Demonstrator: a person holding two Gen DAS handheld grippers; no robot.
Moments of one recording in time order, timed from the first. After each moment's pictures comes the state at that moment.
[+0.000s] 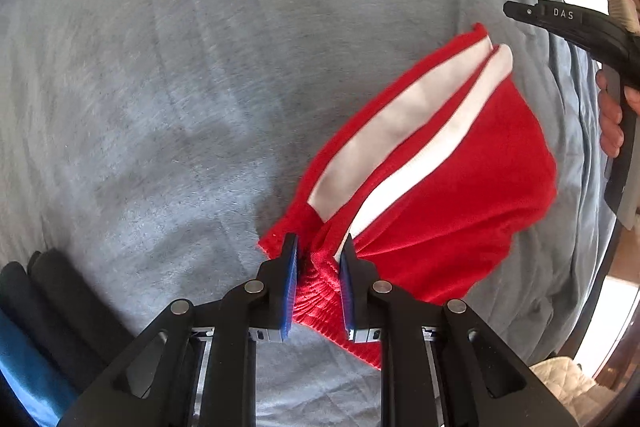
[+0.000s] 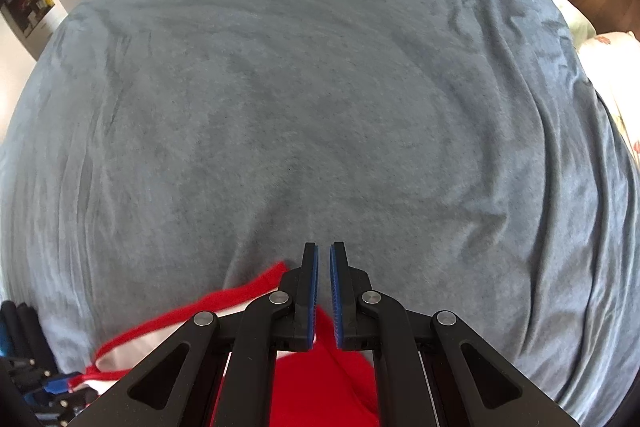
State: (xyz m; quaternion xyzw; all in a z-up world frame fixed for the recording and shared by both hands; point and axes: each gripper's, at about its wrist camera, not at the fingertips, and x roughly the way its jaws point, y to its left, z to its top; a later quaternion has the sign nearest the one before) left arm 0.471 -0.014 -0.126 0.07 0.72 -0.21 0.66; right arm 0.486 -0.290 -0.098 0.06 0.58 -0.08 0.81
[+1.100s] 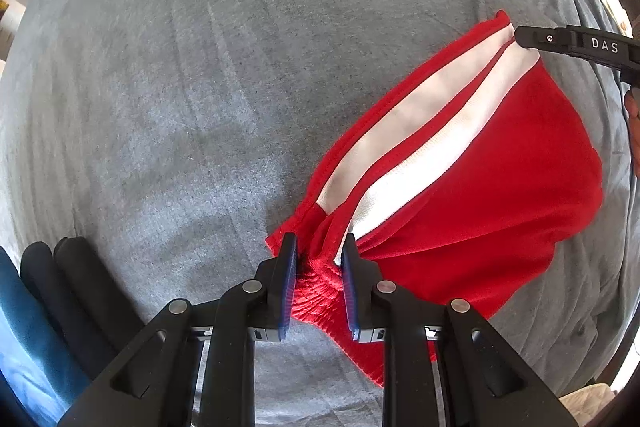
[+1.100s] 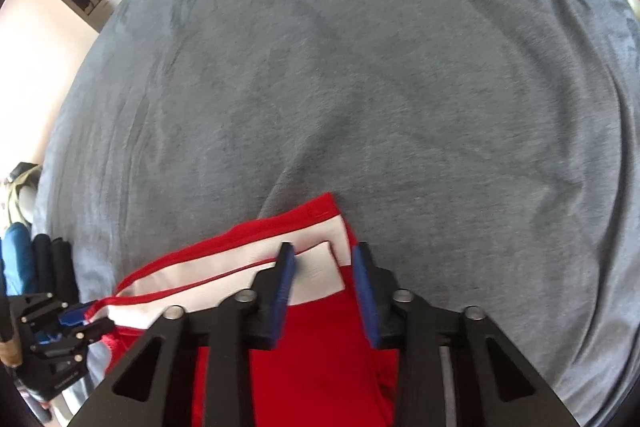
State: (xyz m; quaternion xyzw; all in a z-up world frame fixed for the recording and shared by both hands) left arm 0.418 -0.080 -0.133 0.14 0.68 -0.14 0.71; right arm 0.461 -0.292 -0.132 0.11 0.60 0.07 0.79
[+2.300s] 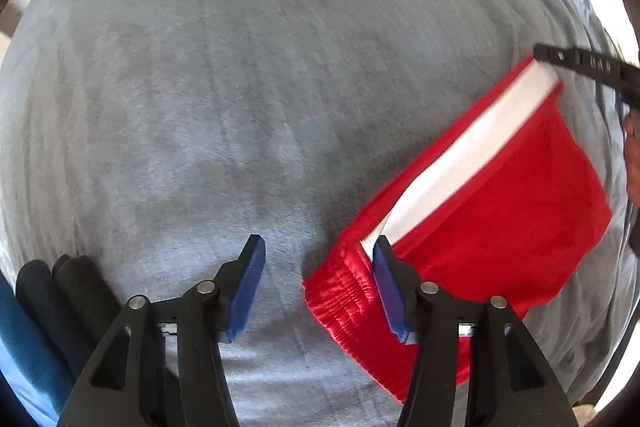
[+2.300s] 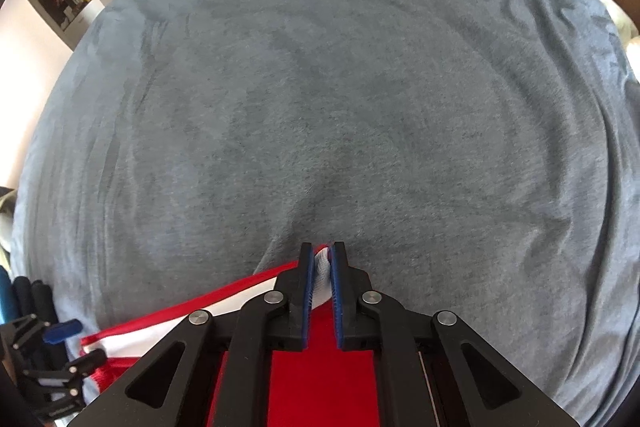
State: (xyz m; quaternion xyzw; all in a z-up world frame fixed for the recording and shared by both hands) left arm 0.488 -0.021 -0.135 0.09 0.67 -0.13 0.73; right arm 0.492 -0.282 -0.133 0.09 0.57 0.00 0.82
